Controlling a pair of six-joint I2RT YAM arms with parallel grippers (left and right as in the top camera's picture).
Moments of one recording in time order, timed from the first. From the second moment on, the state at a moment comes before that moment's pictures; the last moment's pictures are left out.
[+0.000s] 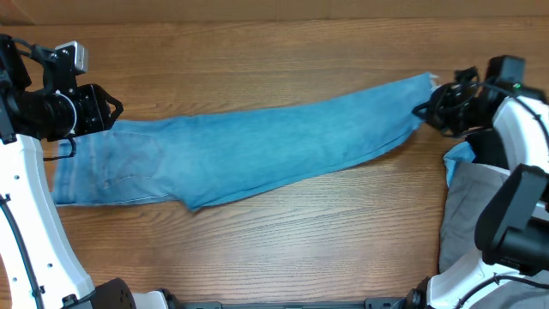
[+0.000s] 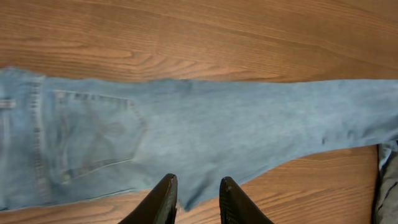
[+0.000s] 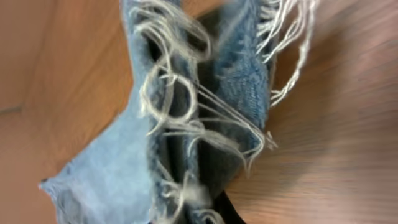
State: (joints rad) left arm 0.37 1.55 1.85 -1.41 0.46 0.11; right arm -0.32 1.90 1.48 -0.88 -0.62 0.28
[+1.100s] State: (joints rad) left arm 0.37 1.55 1.85 -1.41 0.46 0.11; right arm 0.59 2.06 1.55 -0.76 -0.35 0.51
